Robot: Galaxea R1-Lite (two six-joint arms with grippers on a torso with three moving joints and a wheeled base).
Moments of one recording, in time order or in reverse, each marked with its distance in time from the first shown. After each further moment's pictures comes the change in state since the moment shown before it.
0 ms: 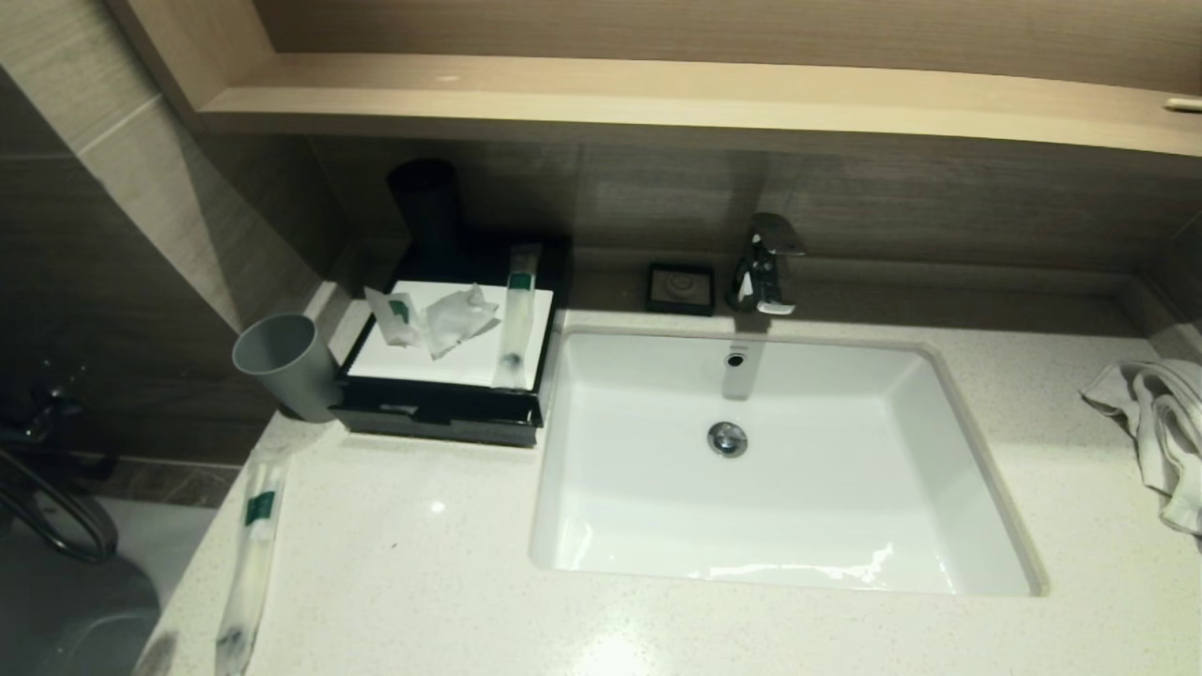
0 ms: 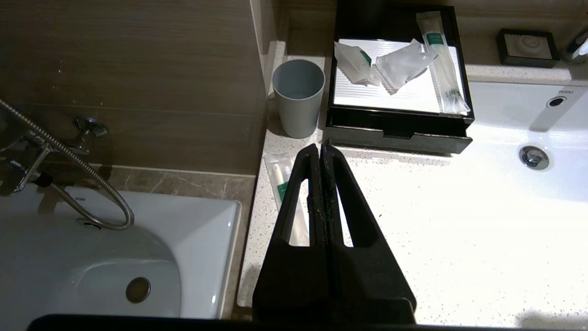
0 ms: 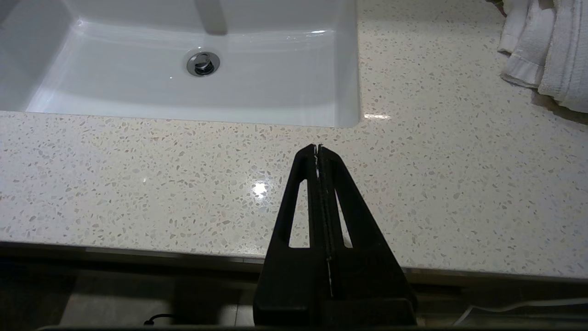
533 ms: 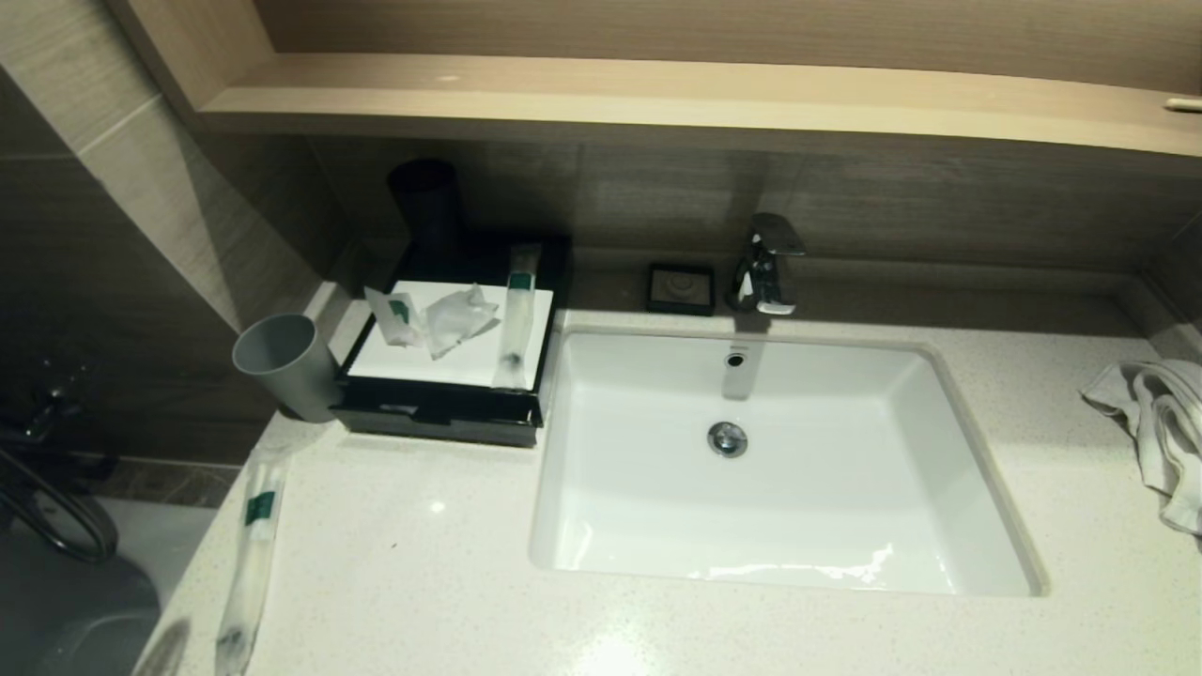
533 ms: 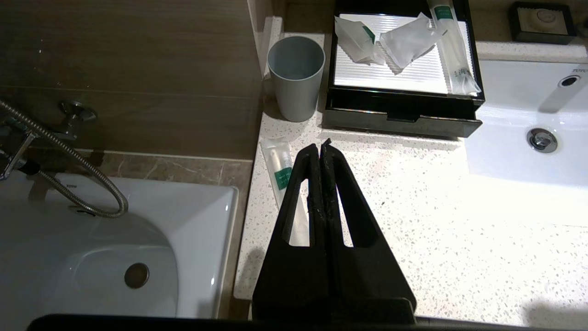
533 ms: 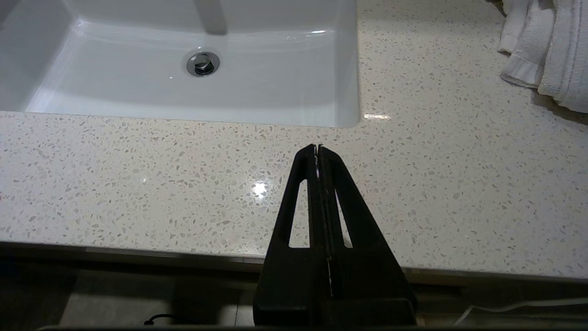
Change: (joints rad) left arm -0.003 0.049 0.058 -0.048 -0.005 0.002; right arm 0.000 0.000 0.000 0.000 0.000 0.000
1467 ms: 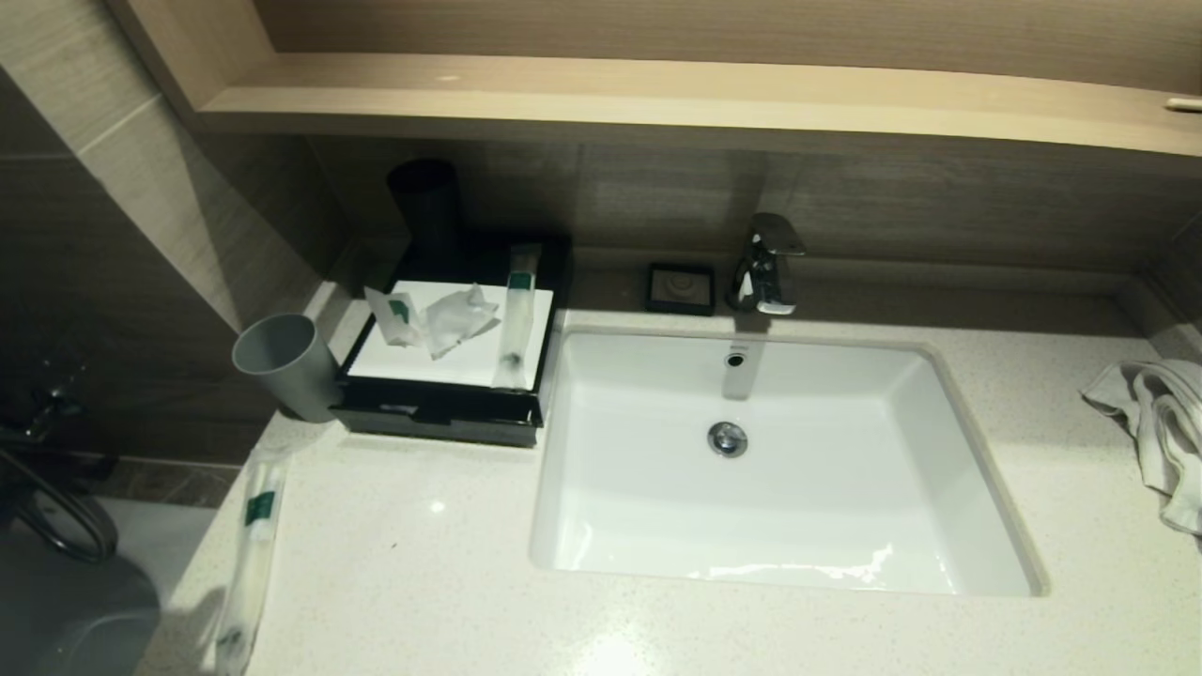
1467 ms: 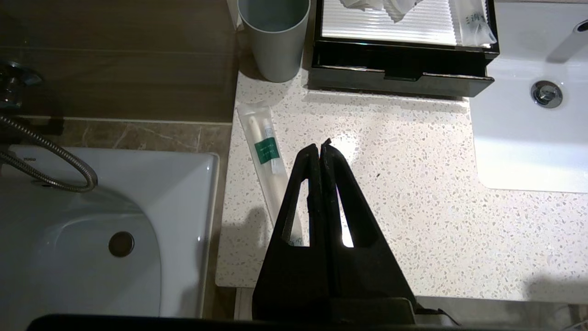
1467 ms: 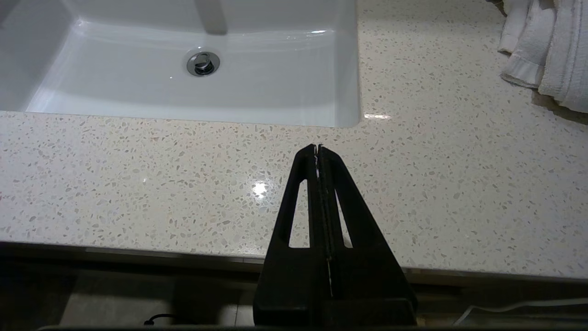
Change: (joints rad) left arm -0.003 0.148 0.055 -0.052 -0.051 -0.002; right arm 0.000 0.000 0.000 0.000 0.000 0.000
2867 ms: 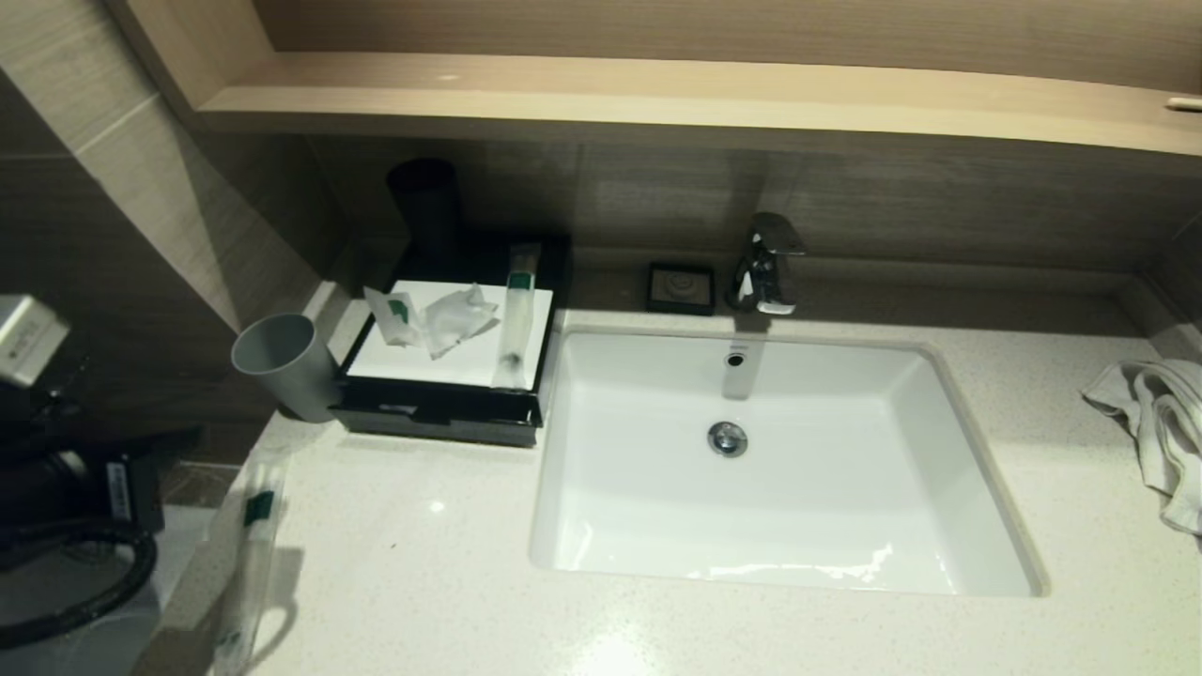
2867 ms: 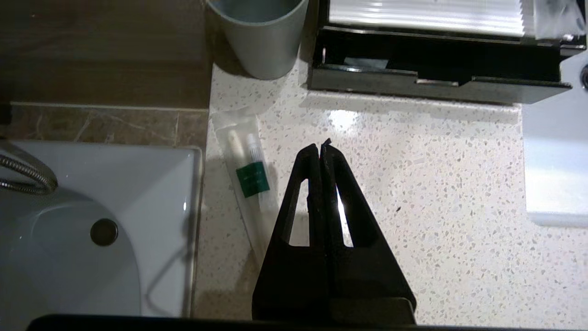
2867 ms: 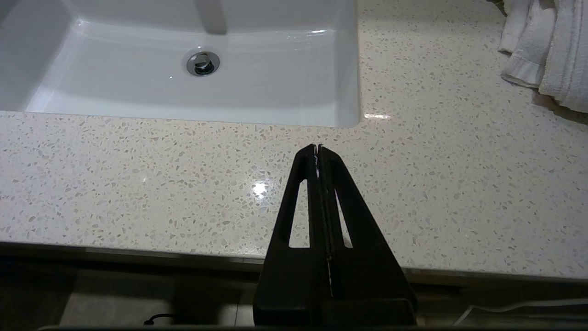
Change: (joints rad) left arm -0.030 0.411 0.055 -0.337 0.011 -0.009; right arm 0.000 0.000 0.000 0.000 0.000 0.000
